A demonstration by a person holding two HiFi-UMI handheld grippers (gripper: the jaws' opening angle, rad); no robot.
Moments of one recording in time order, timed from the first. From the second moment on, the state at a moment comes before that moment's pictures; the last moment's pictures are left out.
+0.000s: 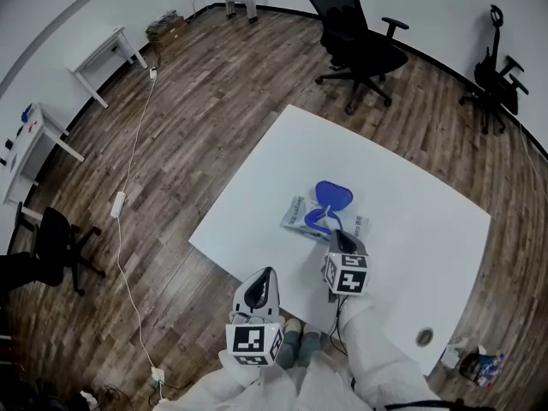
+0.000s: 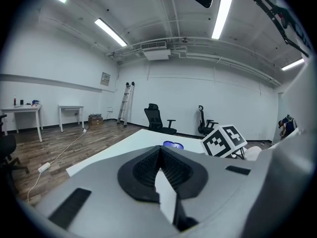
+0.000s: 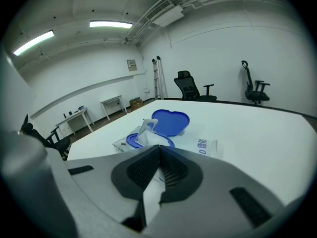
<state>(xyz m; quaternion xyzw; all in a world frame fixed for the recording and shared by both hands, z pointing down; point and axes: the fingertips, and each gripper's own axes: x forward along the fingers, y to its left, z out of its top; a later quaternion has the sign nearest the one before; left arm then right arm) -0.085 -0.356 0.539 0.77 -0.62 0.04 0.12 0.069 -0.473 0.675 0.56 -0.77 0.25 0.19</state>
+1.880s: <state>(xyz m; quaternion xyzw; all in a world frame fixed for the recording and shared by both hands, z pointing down) -0.087 -0.334 0.519 0.77 -0.62 0.01 0.11 0.052 -0.458 0.590 0.55 -0.80 0.20 0.11</state>
